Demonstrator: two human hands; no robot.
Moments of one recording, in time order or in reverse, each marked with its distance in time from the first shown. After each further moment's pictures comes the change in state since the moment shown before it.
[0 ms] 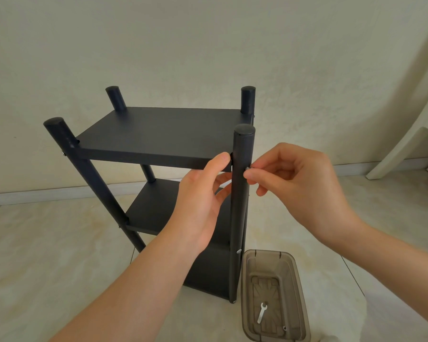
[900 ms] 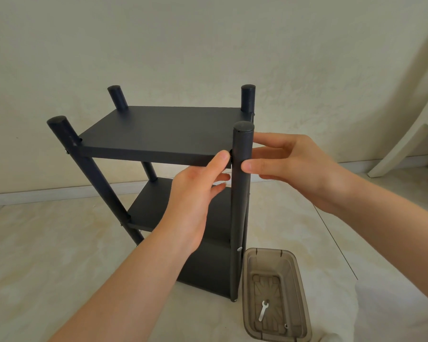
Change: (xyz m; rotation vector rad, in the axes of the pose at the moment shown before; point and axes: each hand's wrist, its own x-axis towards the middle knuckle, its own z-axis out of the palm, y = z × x) left_hand -0.009 0.011 -0.001 0.184 0.120 0.026; right_hand 0.033 0.004 -0.016 0.122 -0.314 0.246
